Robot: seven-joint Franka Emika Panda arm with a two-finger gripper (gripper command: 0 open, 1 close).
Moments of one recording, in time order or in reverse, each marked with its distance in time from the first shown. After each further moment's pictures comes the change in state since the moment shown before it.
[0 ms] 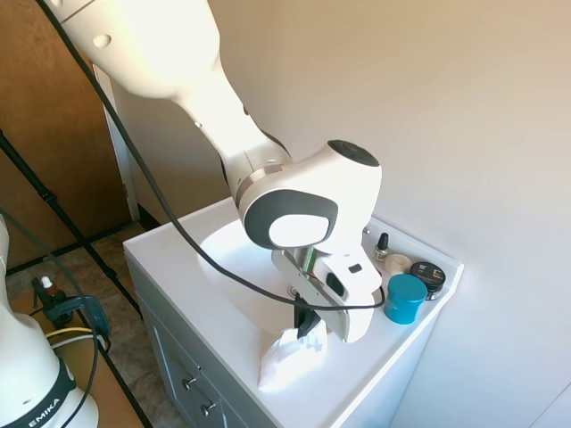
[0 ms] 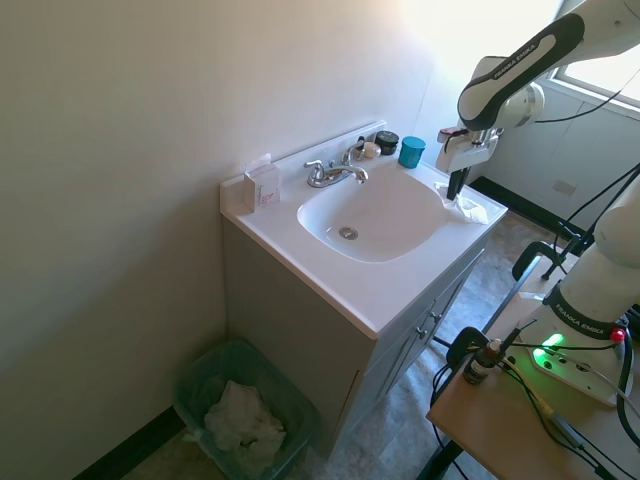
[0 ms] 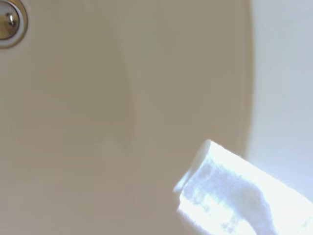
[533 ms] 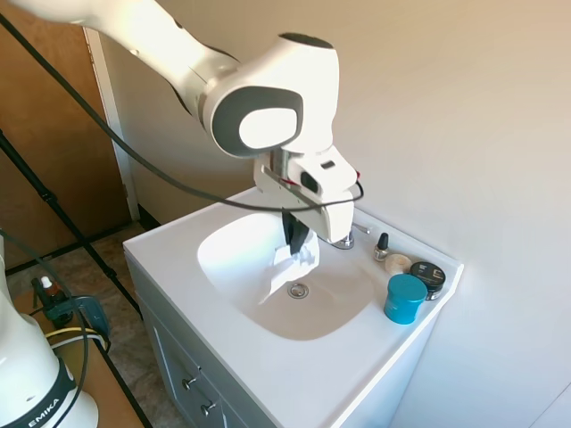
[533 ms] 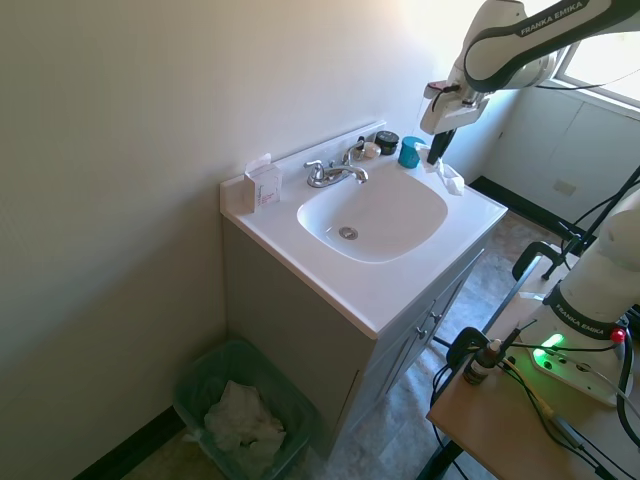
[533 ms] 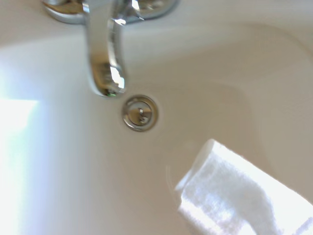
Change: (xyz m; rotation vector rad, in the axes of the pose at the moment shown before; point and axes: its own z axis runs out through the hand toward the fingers) arm -0.088 -0.088 -0.112 0.121 0.130 -0.086
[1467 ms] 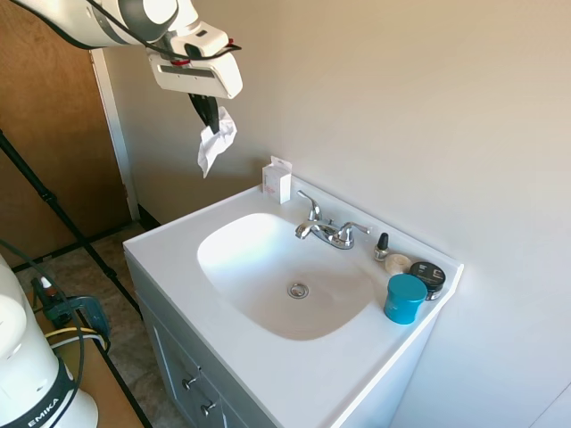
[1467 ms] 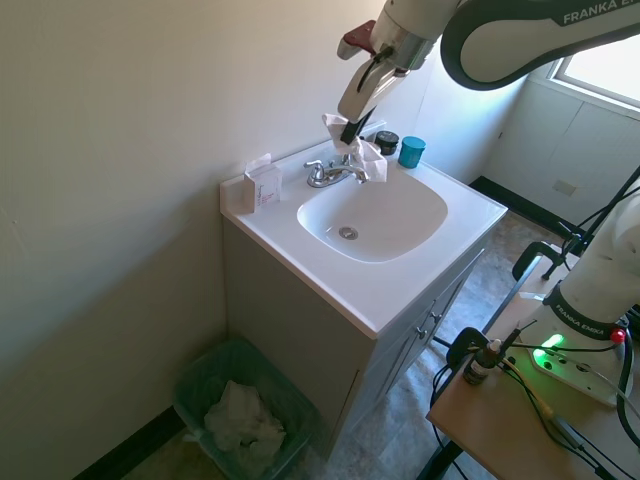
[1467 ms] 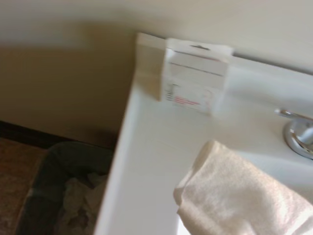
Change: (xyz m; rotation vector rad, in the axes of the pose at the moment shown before) arm -0.215 -0.190 -0.091 0.133 0.198 -0.355
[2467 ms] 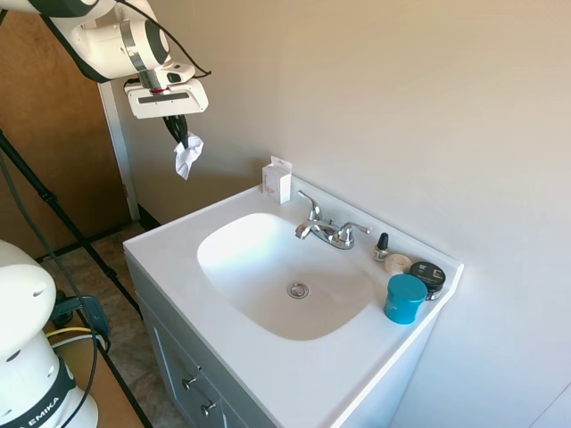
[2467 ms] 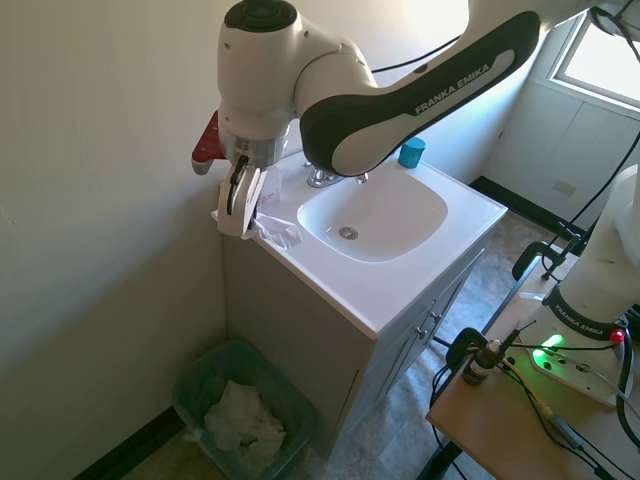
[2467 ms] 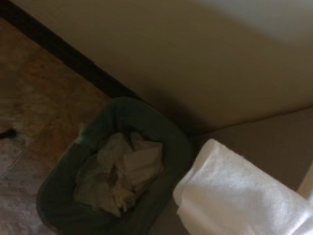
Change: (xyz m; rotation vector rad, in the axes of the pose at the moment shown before) arm -0.095 -0.187 0.128 -0.138 -0.120 -0.380
